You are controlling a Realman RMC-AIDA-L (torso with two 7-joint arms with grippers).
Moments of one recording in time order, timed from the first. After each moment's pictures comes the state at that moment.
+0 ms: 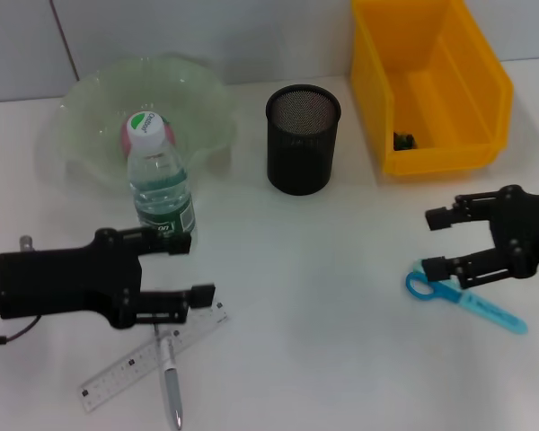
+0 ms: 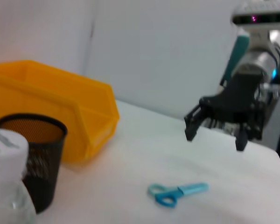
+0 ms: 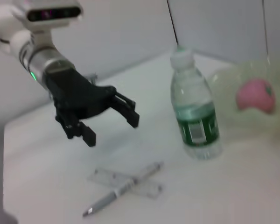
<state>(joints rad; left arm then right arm) -0.40 -2.06 1.04 0.88 1.82 1.62 -1.52 0.50 2.01 -0.61 -0.95 -2.19 -1.87 1.59</state>
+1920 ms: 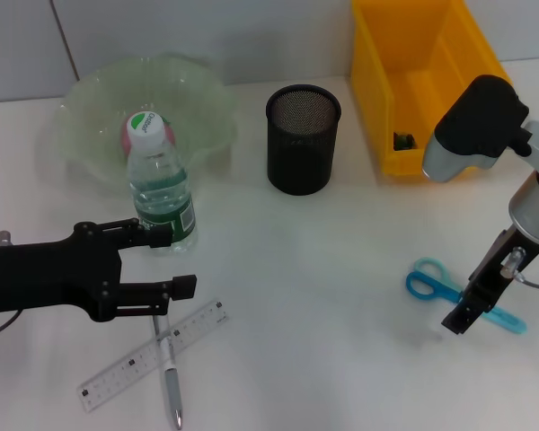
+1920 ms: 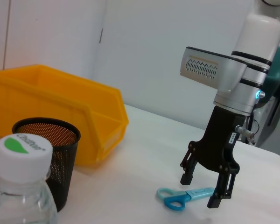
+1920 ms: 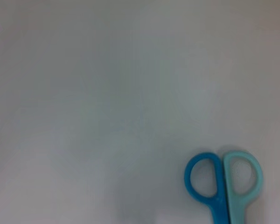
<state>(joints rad) -0.40 -2.05 0.98 0.89 1.83 1.65 -1.52 0.62 2.08 -1.33 -1.22 -2.78 -1.68 2.45</state>
